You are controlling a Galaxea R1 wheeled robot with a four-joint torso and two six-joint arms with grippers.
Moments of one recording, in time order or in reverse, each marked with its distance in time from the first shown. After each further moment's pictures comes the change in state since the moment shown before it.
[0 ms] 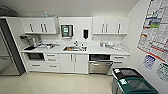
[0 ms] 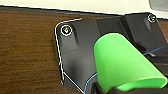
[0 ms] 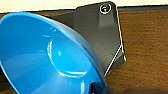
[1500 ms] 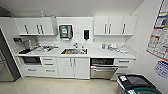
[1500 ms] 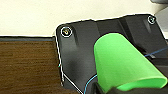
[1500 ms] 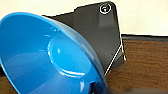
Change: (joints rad) left arm -0.003 -0.001 -0.001 0.002 -0.004 0.000; right arm -0.003 0.006 -0.007 0.000 0.003 0.000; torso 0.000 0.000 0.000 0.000
